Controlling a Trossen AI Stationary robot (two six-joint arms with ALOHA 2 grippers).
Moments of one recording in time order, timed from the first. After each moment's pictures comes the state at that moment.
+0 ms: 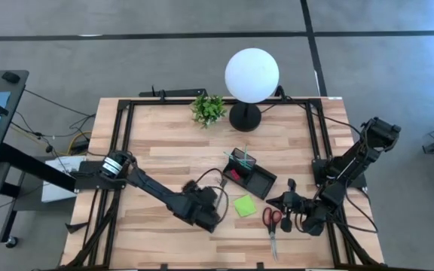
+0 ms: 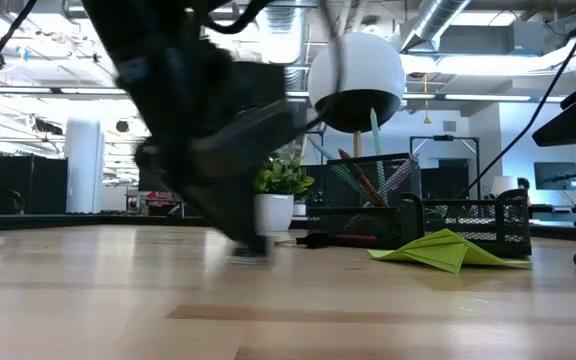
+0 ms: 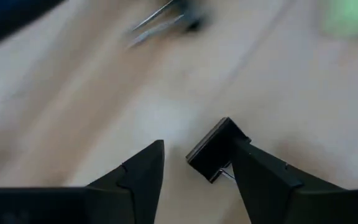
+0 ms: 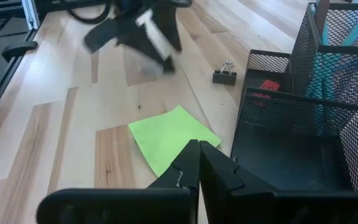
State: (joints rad) left arm -0.45 2.08 1.38 -0.70 -0.54 -1.04; right arm 0.95 1.39 0.47 0.04 0.94 0.83
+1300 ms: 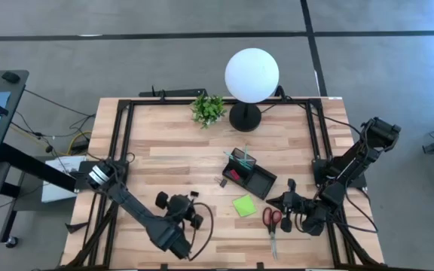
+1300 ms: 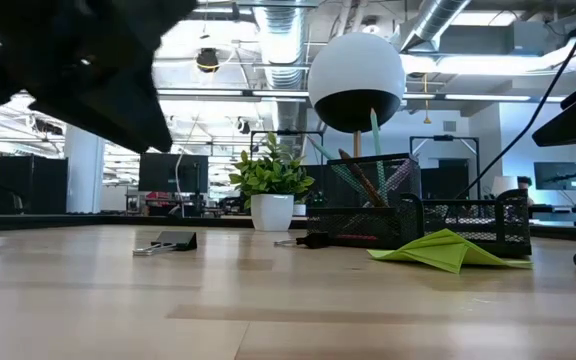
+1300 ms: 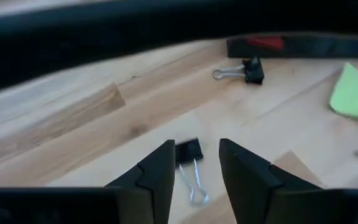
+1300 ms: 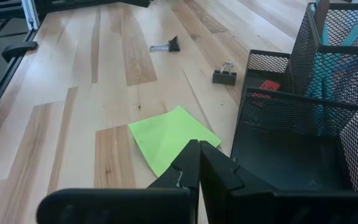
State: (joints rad) left arm -0.70 2.05 1.43 -1.20 -0.90 -1.88; right arm 0.95 1.39 0.47 0.04 0.94 0.83
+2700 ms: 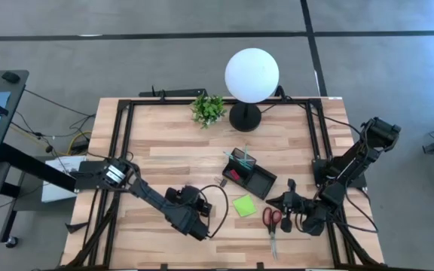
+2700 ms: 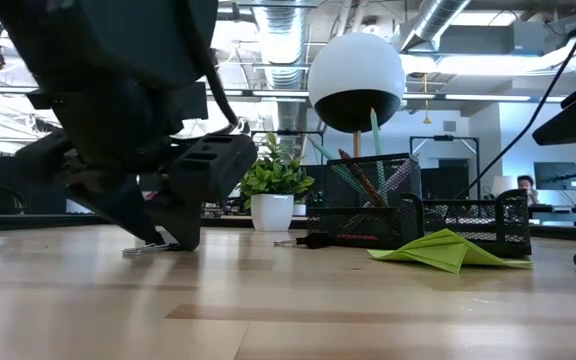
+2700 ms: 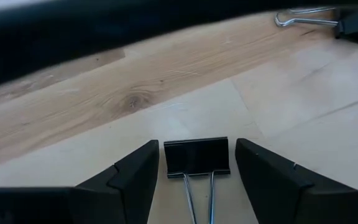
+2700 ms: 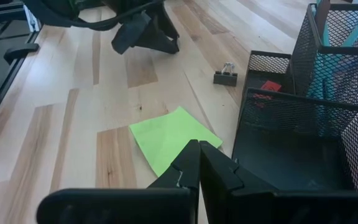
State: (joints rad) left arm -0.54 2.16 1.40 -1.03 -0.68 -1.82; right arm 0.95 1.39 0.47 0.05 0.94 0.83
